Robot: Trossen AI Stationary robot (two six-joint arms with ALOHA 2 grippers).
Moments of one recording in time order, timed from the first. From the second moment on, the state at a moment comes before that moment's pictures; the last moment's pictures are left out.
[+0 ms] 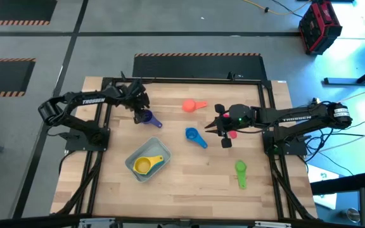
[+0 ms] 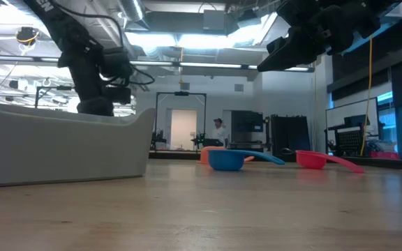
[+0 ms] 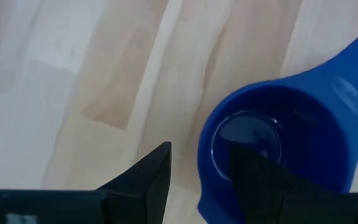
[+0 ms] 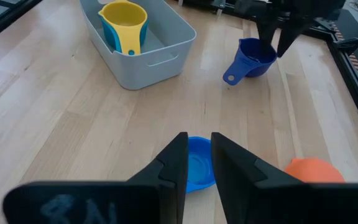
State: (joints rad) left arm 0.70 1.35 0.65 -0.42 0.12 0.33; right arm -0.06 1.17 0.68 -0.04 -0.10 -0.27
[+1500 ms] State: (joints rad) left arm 0.69 1.35 0.68 -0.36 0.08 0.00; right arm -0.06 1.17 0.68 -0.04 -0.10 -0.27
